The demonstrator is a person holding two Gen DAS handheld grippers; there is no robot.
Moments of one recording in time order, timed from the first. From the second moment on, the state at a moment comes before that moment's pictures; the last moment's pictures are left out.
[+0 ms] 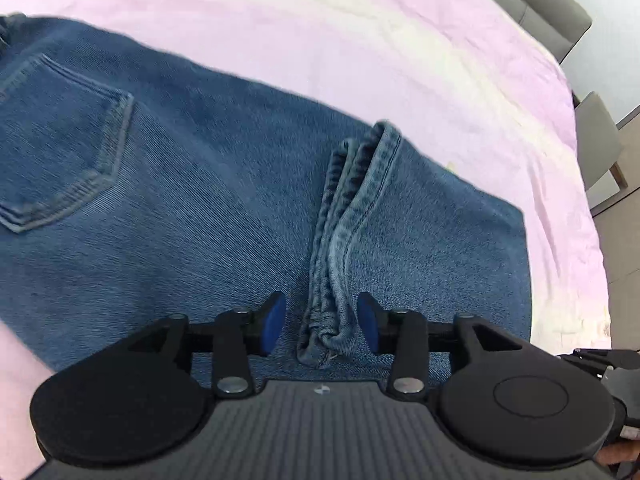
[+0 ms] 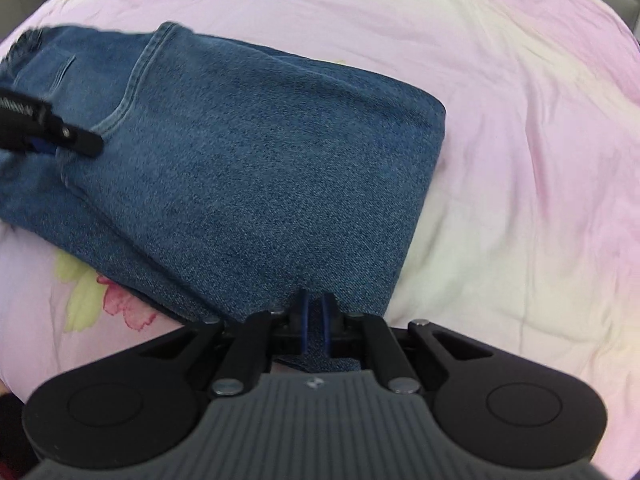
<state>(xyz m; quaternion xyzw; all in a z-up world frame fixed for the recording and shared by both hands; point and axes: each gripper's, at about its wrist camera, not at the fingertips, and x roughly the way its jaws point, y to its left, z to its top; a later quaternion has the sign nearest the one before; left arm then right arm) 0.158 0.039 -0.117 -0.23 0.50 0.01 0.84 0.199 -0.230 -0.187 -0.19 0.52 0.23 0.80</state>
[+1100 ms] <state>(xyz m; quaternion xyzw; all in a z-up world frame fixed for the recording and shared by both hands) 0.043 0.322 -0.097 -0.43 0.35 0.25 0.80 0.234 0.025 -0.170 -0.43 0.41 0.40 0.70</state>
